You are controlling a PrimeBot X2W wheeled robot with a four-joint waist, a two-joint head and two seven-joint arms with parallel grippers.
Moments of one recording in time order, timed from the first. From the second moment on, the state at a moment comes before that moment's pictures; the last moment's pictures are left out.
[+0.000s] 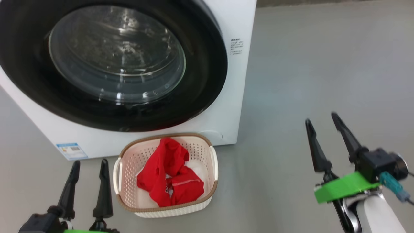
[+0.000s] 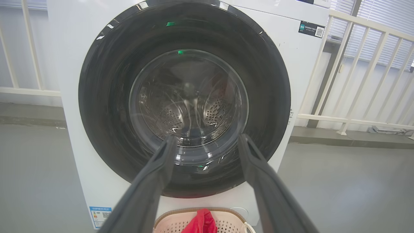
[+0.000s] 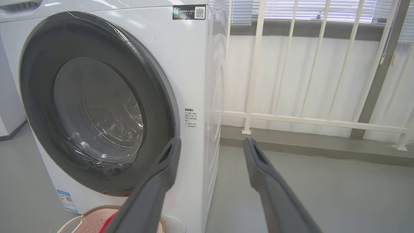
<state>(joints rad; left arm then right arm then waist) -0.01 0.04 0.06 0.03 -0.25 -0.08 -0.25 -0.19 -0.05 0.00 0.21 0.16 0.13 -0.26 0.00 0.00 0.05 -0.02</state>
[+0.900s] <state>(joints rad) 0.10 0.05 0.11 0.03 -0.18 -0.10 -0.25 0.04 -0.04 -0.03 0.13 0.17 0.13 -0.26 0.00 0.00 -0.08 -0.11</state>
